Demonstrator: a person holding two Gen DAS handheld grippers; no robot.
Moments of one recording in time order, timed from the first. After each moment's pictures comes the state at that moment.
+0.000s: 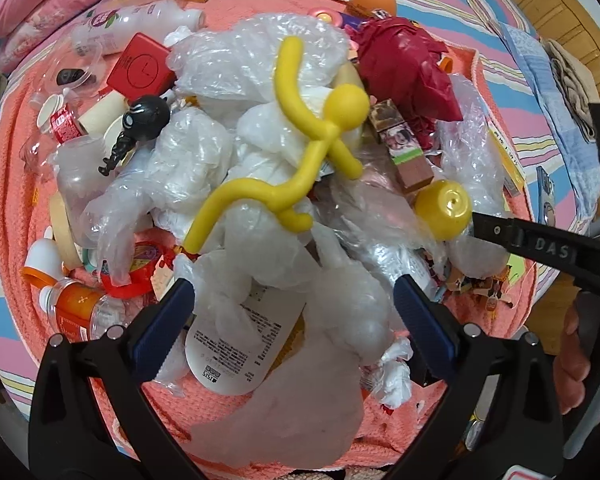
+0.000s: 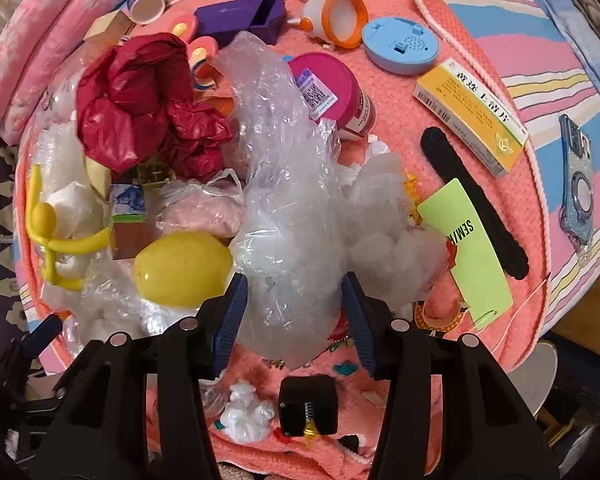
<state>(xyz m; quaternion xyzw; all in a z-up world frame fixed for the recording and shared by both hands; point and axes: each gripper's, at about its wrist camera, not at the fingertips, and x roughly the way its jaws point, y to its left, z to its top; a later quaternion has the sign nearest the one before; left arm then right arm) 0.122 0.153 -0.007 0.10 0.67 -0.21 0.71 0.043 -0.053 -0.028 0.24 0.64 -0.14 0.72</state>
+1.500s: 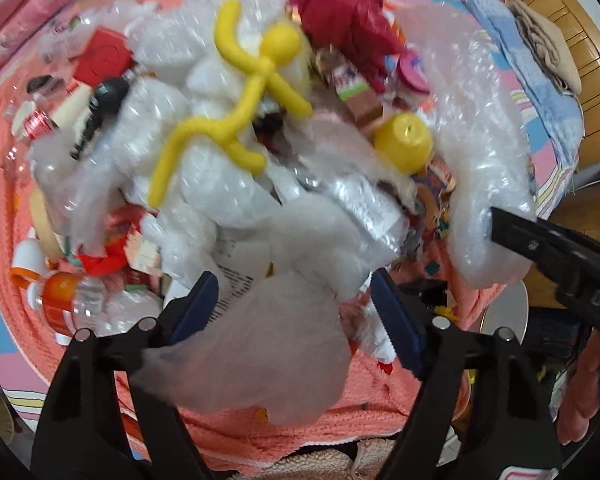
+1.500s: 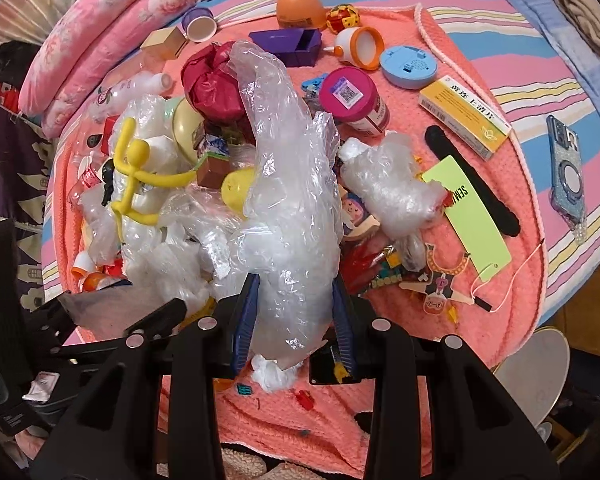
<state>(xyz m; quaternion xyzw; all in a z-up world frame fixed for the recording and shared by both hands) 0.082 0.153 -0.010 0.13 0.68 -0.27 0.67 -0.021 -0.008 0.026 0.23 0.58 -0.11 0.77</state>
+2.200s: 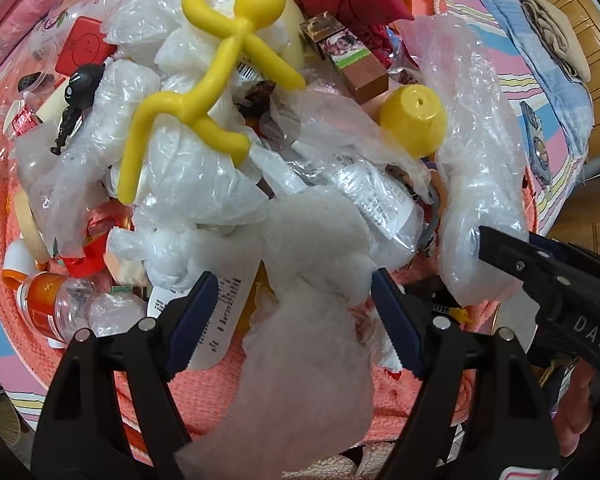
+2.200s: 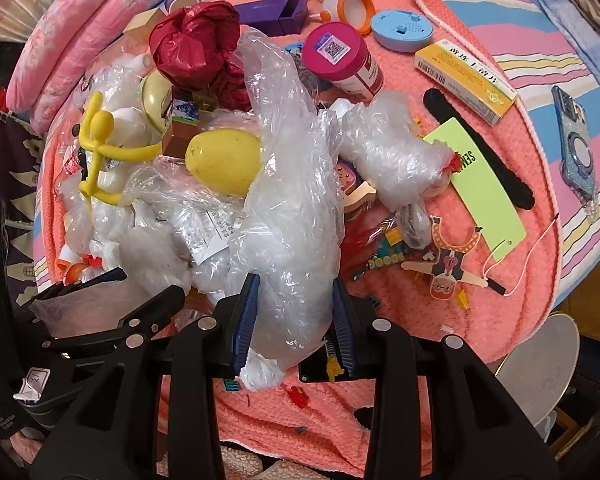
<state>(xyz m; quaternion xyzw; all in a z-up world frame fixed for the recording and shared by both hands) 0.068 0.131 -0.034 0.15 0.68 -0.26 0.67 -0.024 -0.012 -0.011 0.25 0.61 -0.11 0.75</state>
